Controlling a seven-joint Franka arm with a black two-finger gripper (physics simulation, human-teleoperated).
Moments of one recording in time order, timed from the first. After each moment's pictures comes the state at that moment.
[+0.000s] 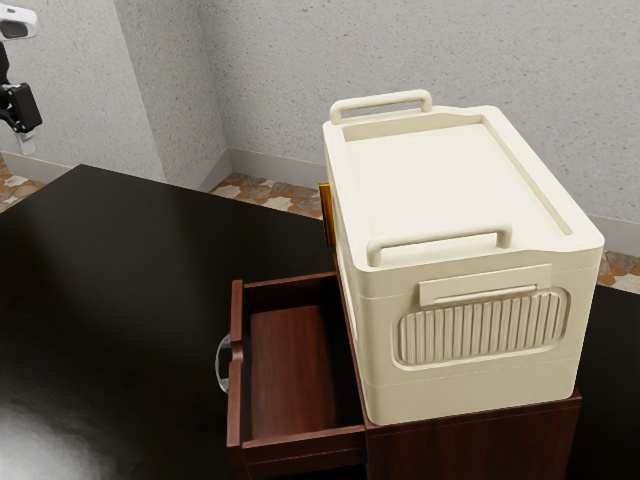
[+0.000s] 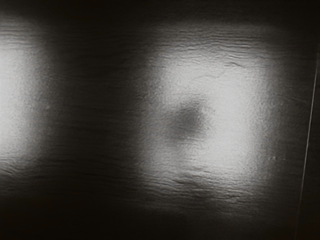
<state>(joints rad) -0.27 -0.17 0.61 -1.57 0.19 1.40 0.26</state>
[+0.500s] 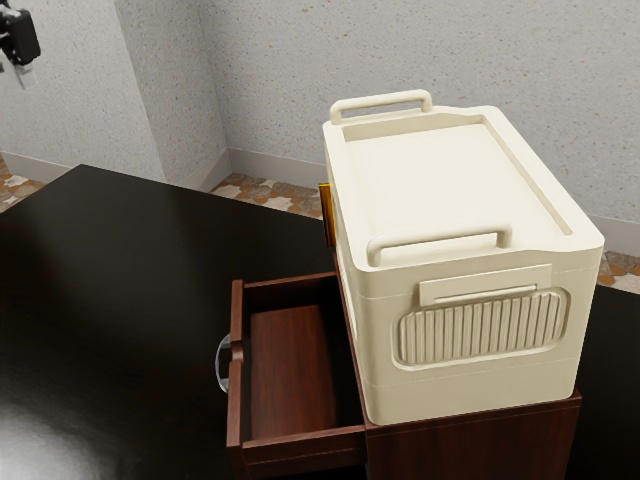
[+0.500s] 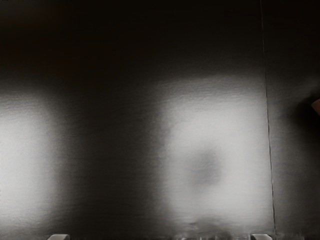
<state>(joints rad) -0.37 -0.18 0.47 -1.32 0.25 1.26 0.27</state>
